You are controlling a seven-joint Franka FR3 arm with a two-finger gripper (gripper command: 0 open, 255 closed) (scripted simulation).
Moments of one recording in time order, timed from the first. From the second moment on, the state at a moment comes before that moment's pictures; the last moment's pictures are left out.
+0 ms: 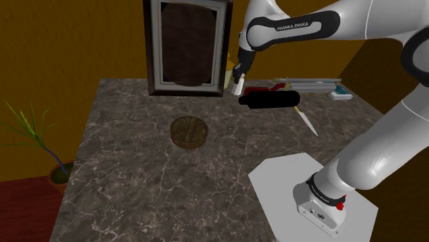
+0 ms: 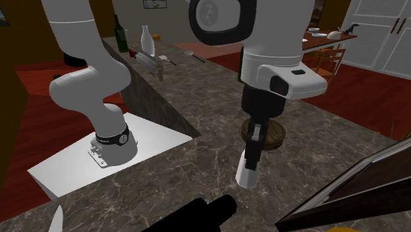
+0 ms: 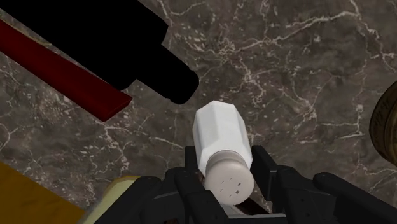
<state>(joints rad) -0.05 0.01 0.05 -2.00 -0.11 2.05 -0.12</state>
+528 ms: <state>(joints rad) -0.01 -0.01 0.10 -1.98 -0.10 1.99 -0.03</state>
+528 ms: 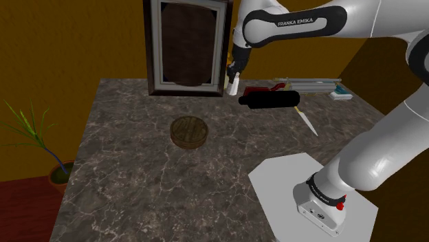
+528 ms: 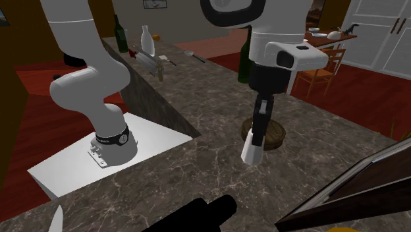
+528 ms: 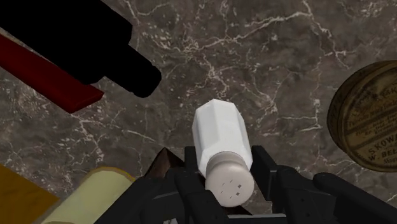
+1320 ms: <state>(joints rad) 0.14 0.05 0.24 -1.86 -0.12 1.90 0.25</state>
